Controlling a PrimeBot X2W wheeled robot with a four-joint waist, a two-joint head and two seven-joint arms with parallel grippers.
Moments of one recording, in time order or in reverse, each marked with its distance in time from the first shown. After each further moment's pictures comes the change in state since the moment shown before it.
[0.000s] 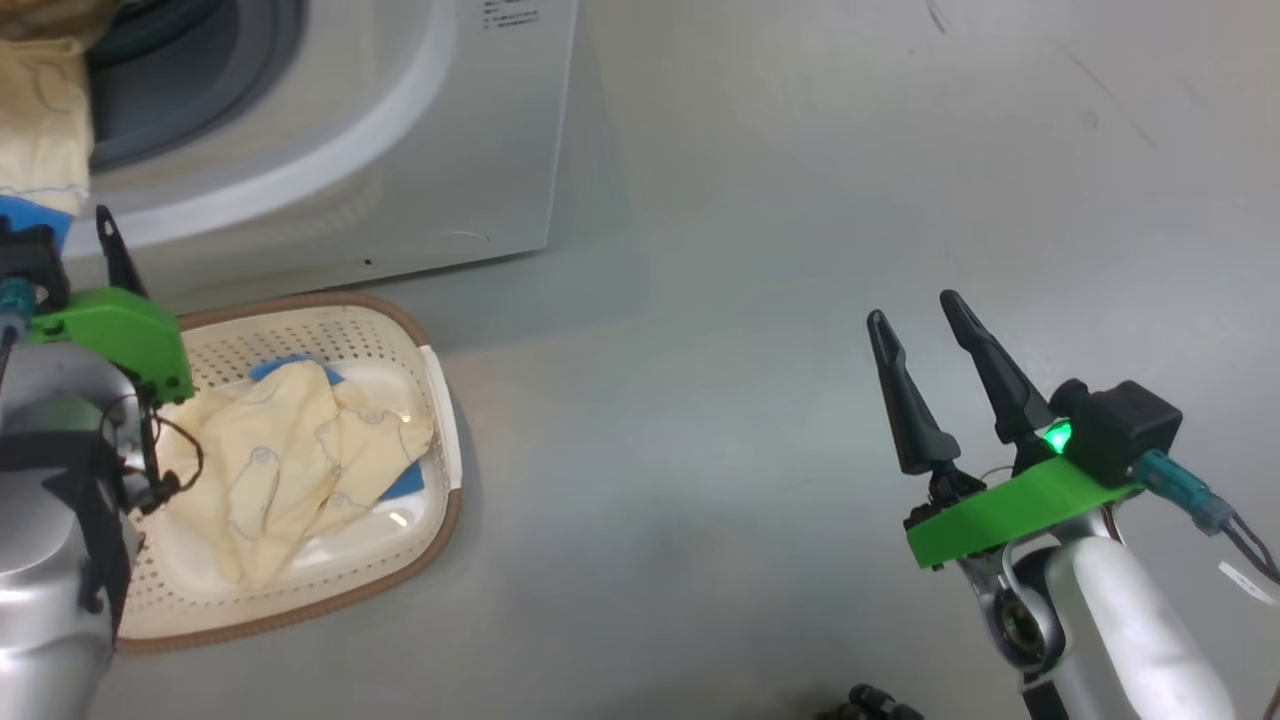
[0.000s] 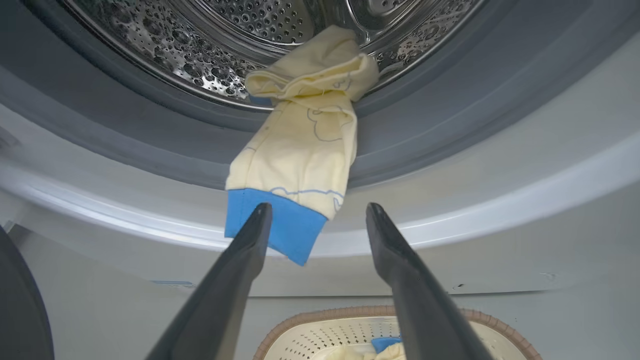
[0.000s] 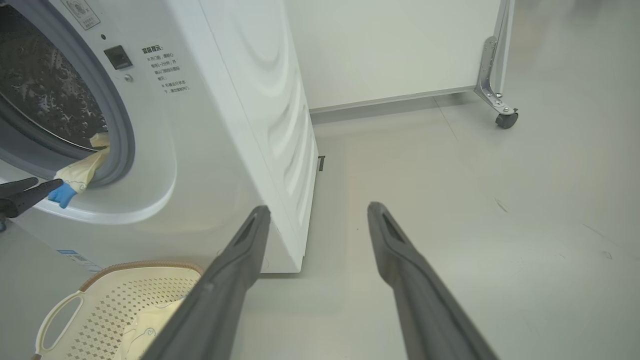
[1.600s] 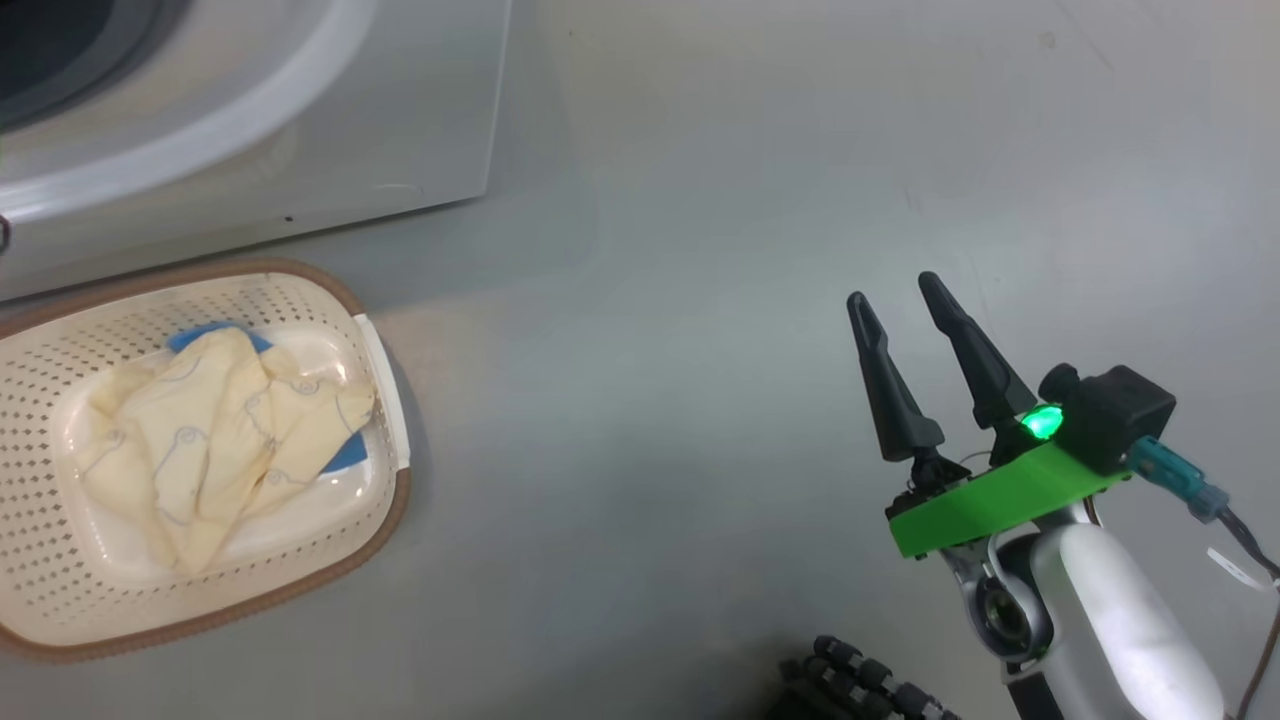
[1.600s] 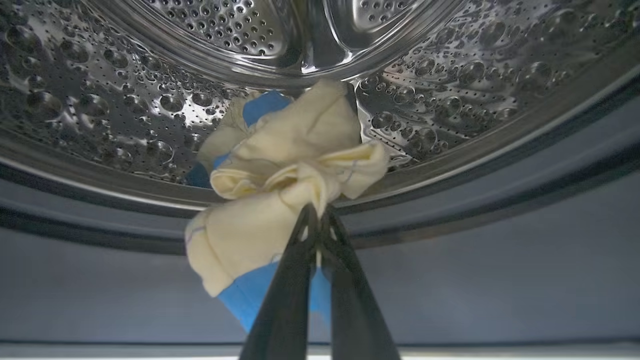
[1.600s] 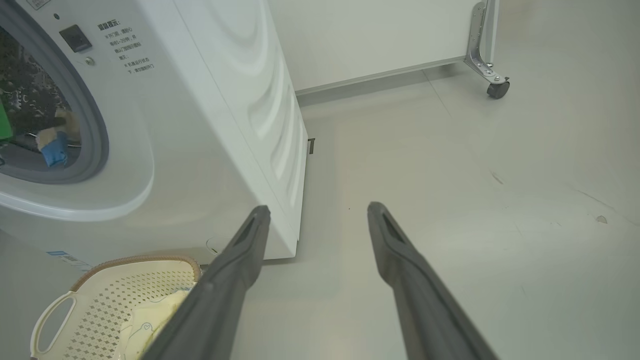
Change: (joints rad) left arm -0.393 0.119 -0.031 0.088 -0.066 -0.179 0.321; right arm -0.026 0.000 0.046 -0.023 0.067 0.000 -0.001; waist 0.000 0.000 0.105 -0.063
